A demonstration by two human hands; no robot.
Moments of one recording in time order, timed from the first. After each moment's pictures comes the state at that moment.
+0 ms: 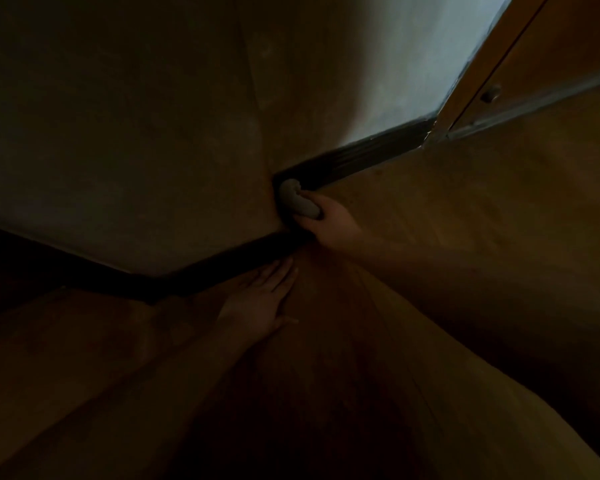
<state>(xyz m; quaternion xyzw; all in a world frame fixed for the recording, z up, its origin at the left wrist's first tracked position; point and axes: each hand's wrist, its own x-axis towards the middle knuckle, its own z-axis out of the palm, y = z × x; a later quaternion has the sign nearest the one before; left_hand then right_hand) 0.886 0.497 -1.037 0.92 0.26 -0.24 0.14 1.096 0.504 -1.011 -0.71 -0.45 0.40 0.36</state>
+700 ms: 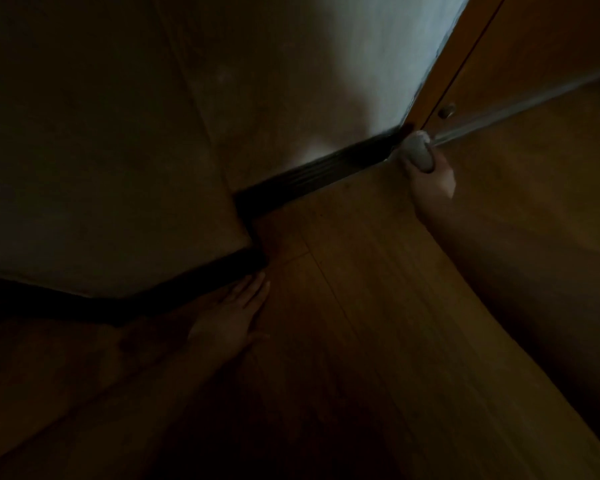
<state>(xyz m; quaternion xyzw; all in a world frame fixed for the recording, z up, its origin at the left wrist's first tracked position) 0.885 0.496 -1.039 0.91 0.27 -0.27 0.16 1.288 0.464 -0.992 -0.86 -0.19 0.15 0.45</state>
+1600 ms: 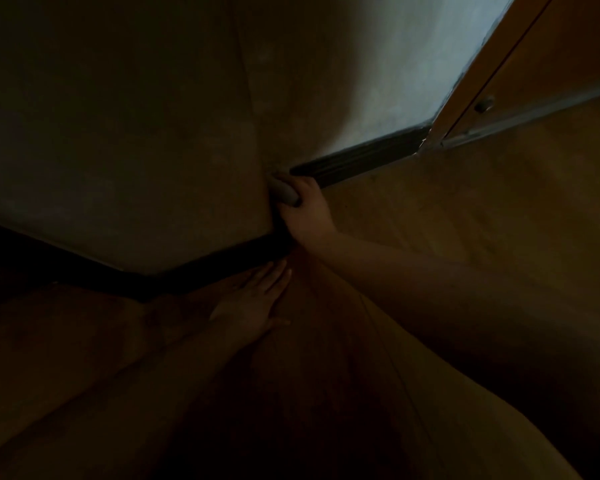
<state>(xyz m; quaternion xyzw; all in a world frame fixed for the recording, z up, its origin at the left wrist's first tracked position) 0.888 0.493 -1.034 0.92 0.26 -0.25 0.14 1.071 0.520 -0.986 -0.72 -0.46 0.33 0.40</state>
